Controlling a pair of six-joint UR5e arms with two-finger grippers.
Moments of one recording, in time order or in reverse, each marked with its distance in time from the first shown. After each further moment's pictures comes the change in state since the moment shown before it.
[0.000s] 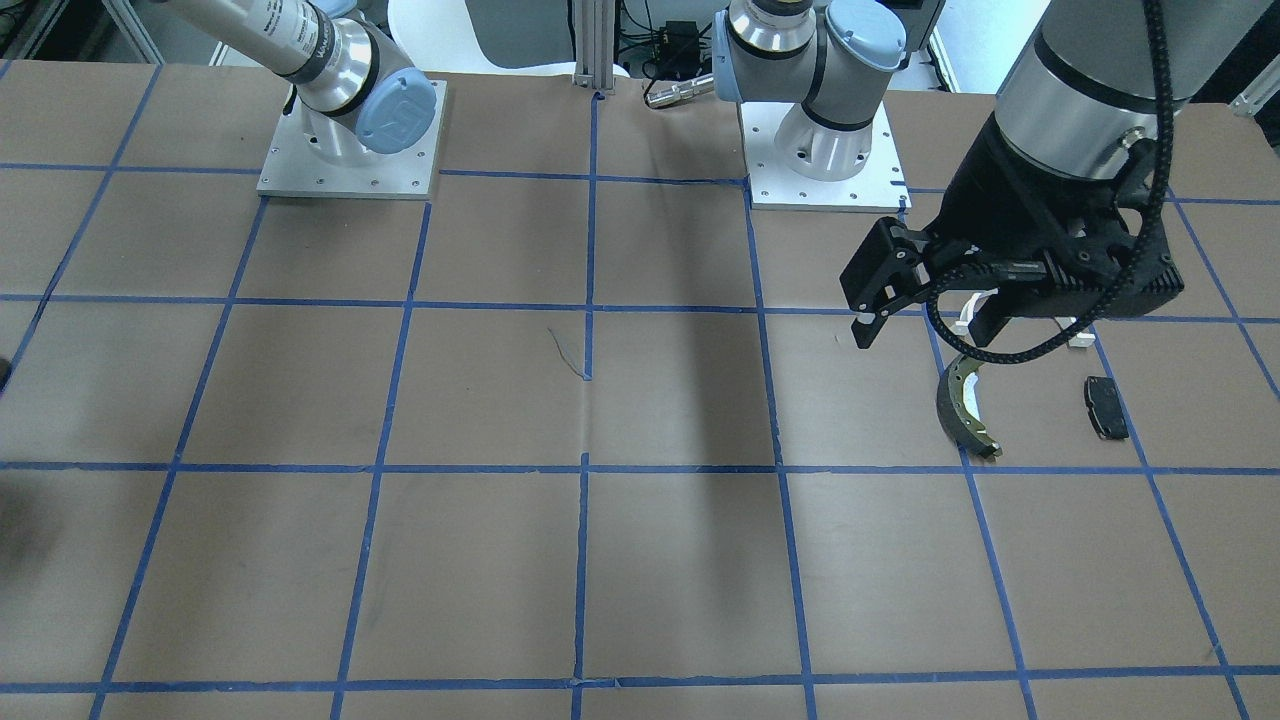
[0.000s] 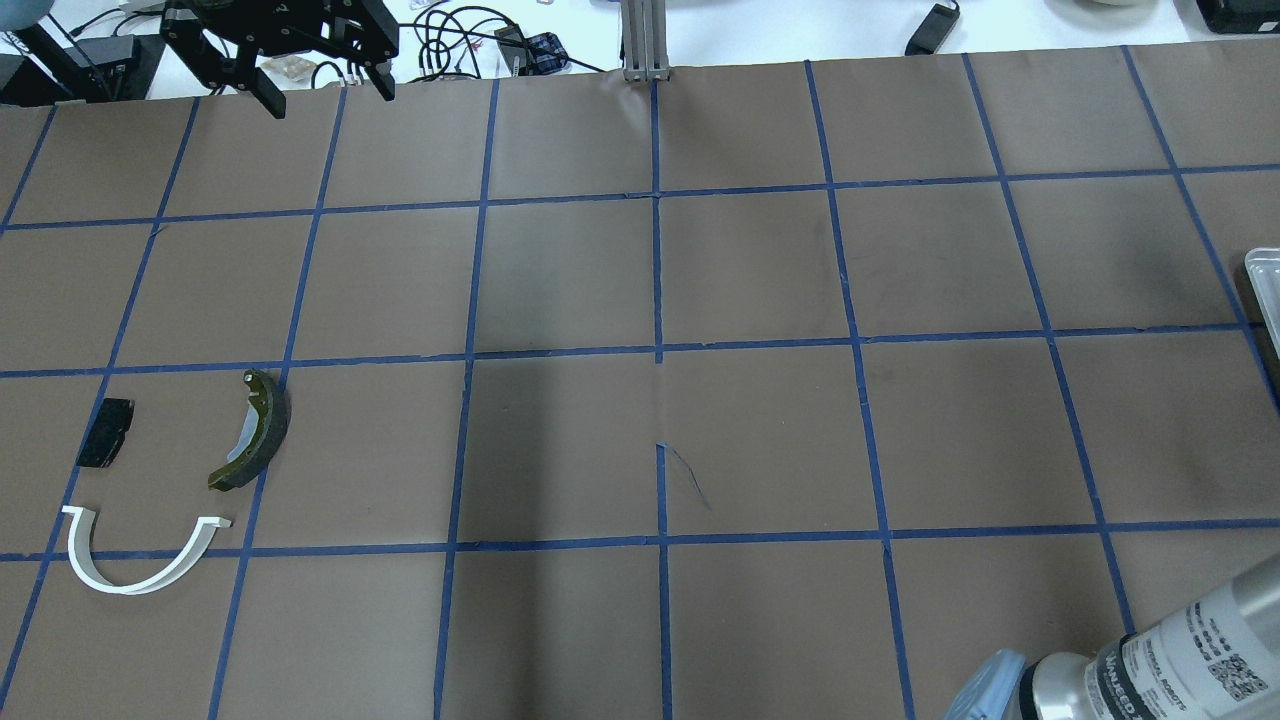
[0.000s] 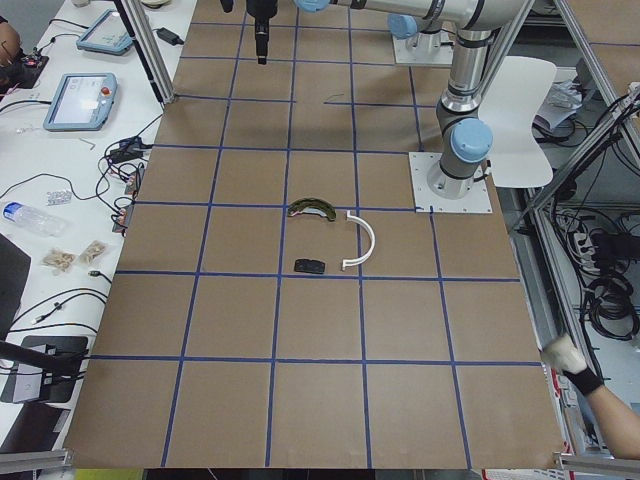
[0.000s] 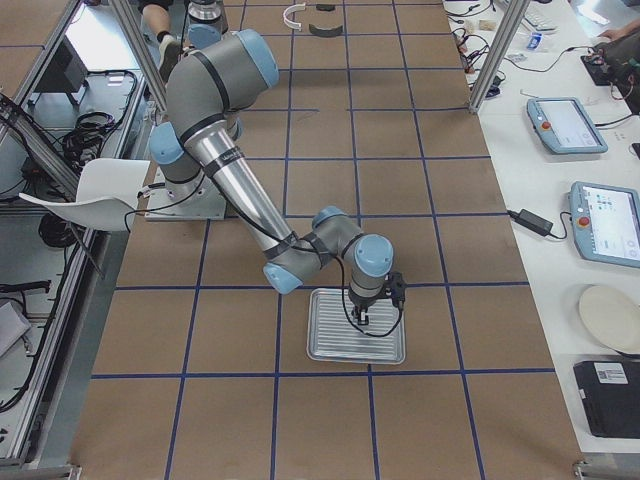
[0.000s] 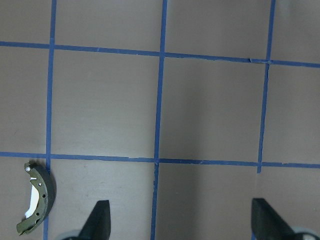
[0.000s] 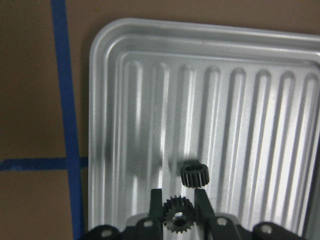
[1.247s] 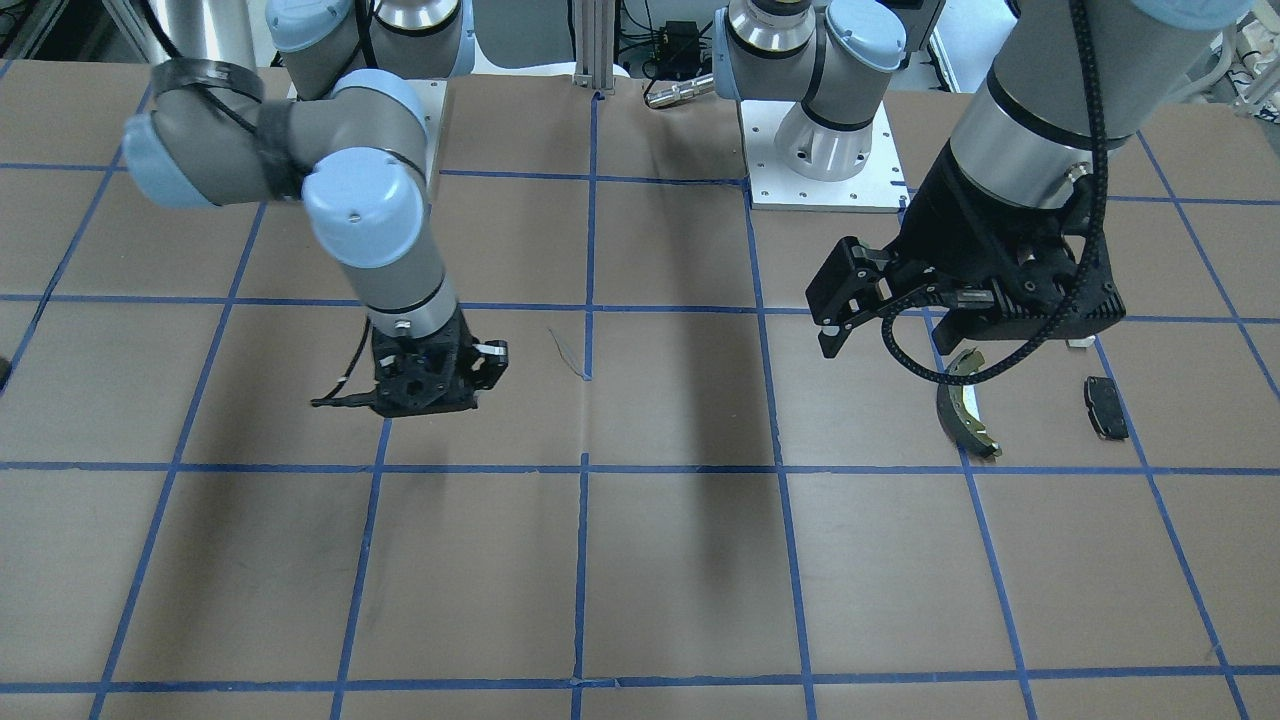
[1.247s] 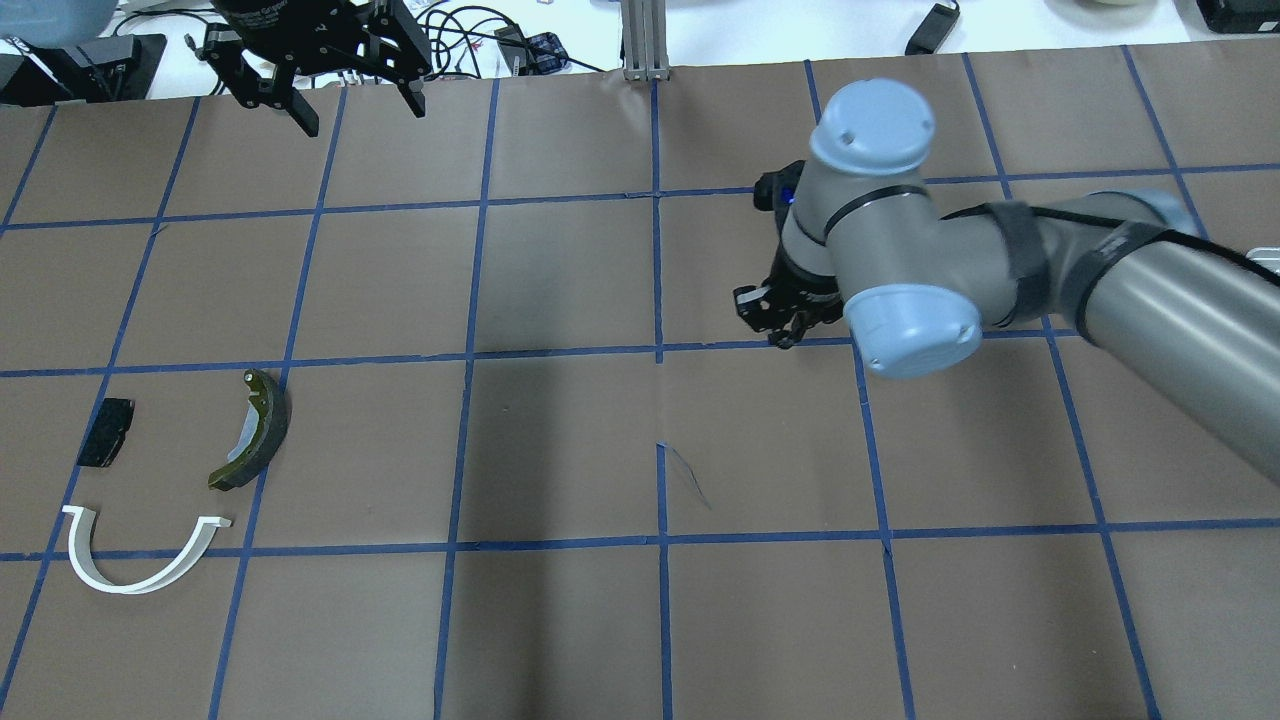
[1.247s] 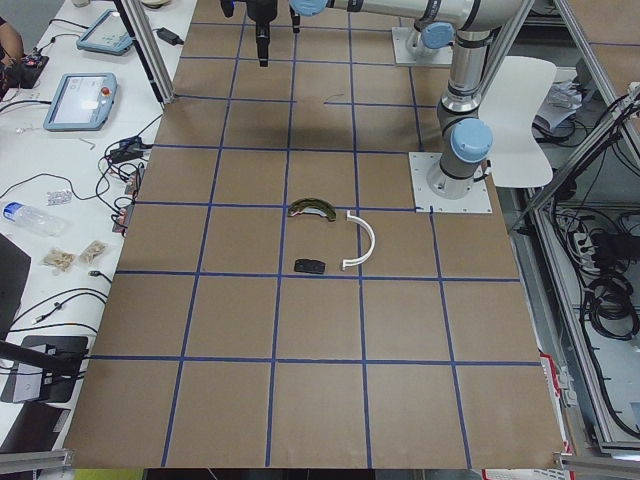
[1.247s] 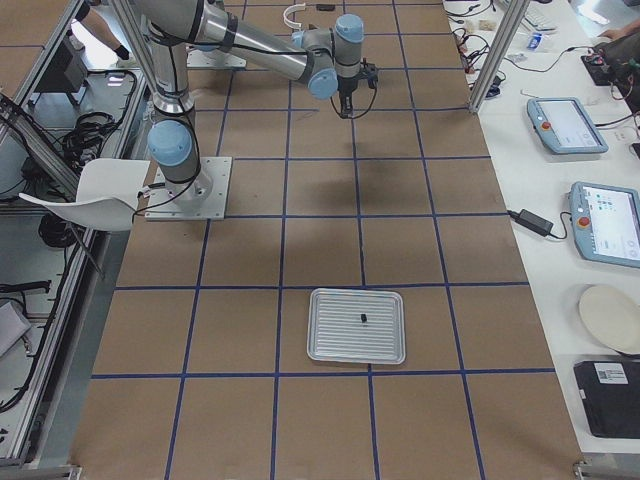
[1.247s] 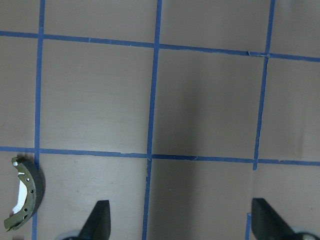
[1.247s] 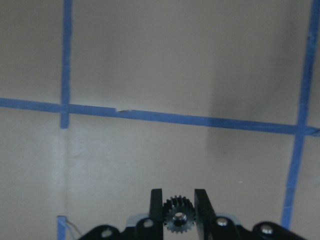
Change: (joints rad) left arm -0.029 -0.013 -0.020 0.004 -0.006 -0.046; right arm 1.028 -0.297 0.329 0.005 0.099 0.972
